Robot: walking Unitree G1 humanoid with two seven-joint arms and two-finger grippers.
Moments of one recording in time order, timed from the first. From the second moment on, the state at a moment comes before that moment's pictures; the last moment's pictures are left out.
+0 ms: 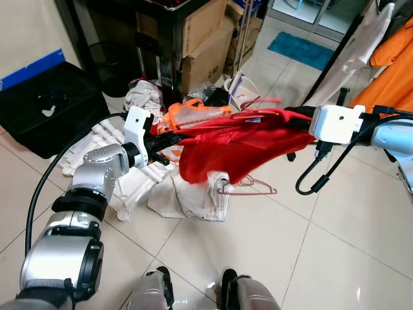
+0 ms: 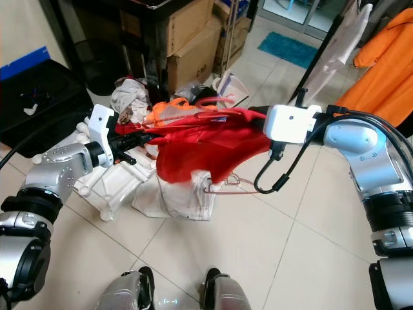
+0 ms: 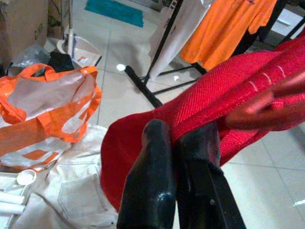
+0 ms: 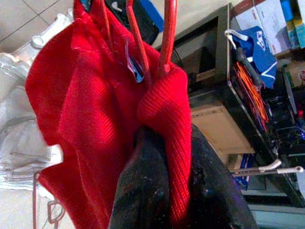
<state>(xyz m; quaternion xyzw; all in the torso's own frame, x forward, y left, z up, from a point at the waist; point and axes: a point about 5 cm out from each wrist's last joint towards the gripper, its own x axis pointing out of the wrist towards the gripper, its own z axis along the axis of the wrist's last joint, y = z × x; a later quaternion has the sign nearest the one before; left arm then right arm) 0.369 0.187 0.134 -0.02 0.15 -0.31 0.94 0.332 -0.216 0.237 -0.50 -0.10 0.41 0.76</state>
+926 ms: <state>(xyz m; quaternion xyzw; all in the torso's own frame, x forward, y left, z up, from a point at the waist) 0.380 0.196 0.162 0.02 0.10 -0.30 0.95 0.356 -0.211 0.247 -0.70 -0.20 0.24 0.64</state>
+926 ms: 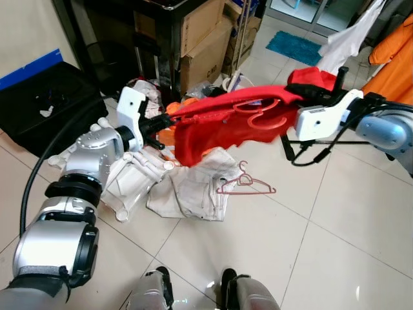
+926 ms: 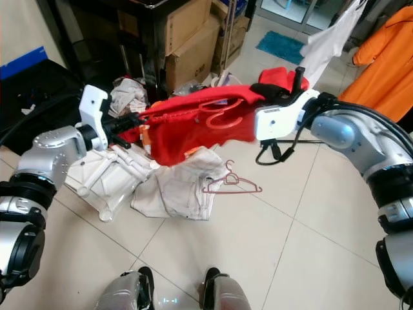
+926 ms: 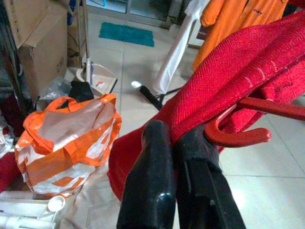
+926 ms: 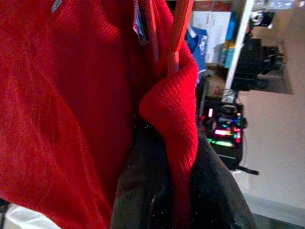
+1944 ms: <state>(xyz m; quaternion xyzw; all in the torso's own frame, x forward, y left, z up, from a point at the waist) 0.366 0.181 0.145 0.08 0.16 -0.30 0.94 0.359 -0.218 0.150 -0.39 0.05 0.31 0.87</state>
